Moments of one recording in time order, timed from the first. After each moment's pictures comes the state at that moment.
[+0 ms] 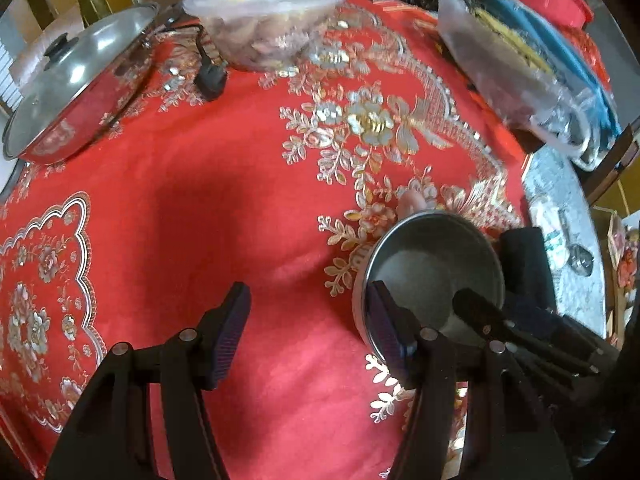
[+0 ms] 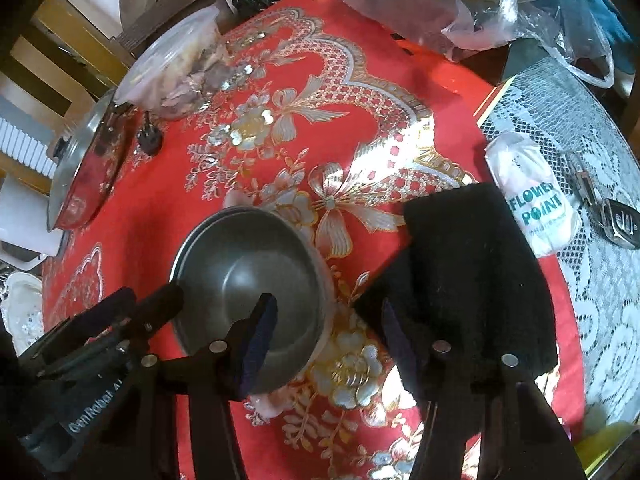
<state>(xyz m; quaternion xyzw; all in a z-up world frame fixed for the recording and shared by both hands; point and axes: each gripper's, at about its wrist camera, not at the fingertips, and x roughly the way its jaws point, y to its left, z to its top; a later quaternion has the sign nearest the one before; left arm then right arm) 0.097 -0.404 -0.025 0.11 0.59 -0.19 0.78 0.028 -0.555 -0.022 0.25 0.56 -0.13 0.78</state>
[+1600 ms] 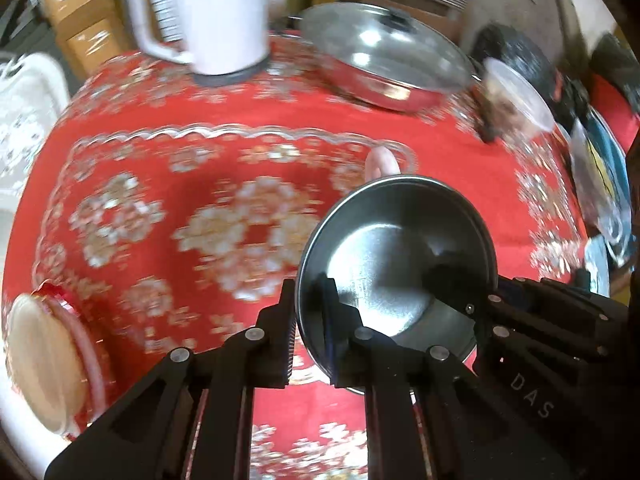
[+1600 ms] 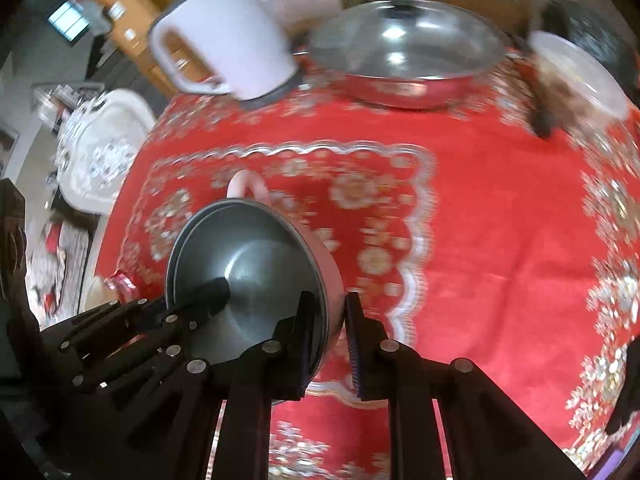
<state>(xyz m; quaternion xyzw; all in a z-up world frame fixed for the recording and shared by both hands) 0.082 -0.081 0.036 -0.02 0.57 -0.03 0.82 0.093 -0.199 0.044 0.07 0.58 0.15 0.80</state>
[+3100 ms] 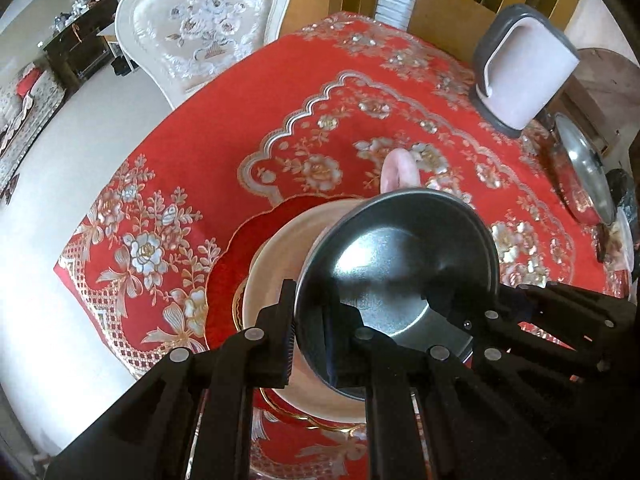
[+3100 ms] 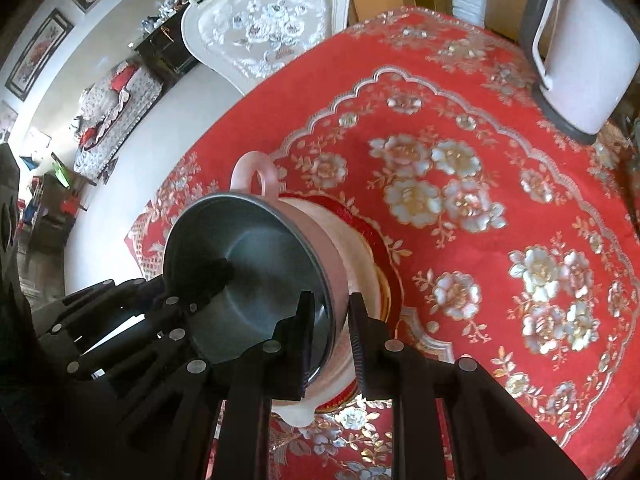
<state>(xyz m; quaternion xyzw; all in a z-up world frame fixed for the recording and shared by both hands) -0.025 0.200 0.033 -0.16 0.55 0.19 0.80 0.039 0.120 0.039 -0.11 0.59 0.35 0.72</state>
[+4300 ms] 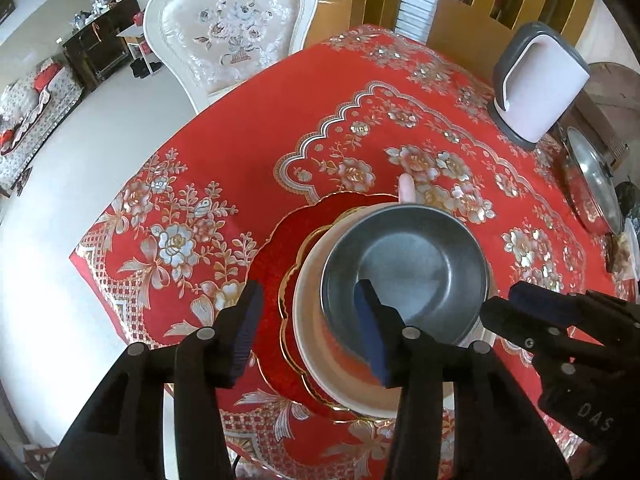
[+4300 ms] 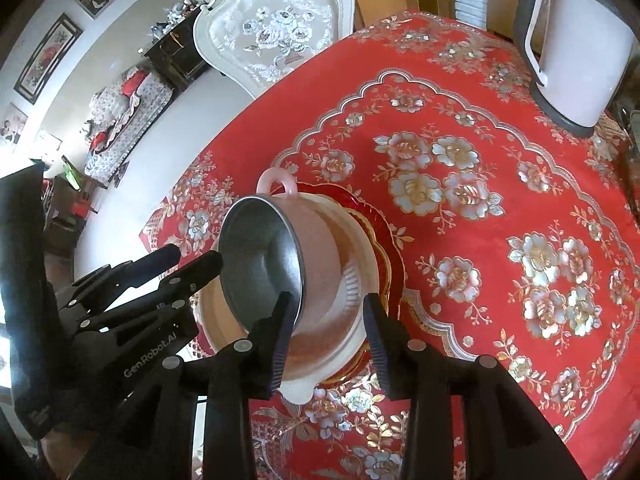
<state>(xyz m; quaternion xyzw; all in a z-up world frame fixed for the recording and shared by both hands) -0.054 0.217 0.038 -0.16 0.53 0.22 0.81 0.022 0.099 0.056 -0.10 0.58 0.36 0.72</state>
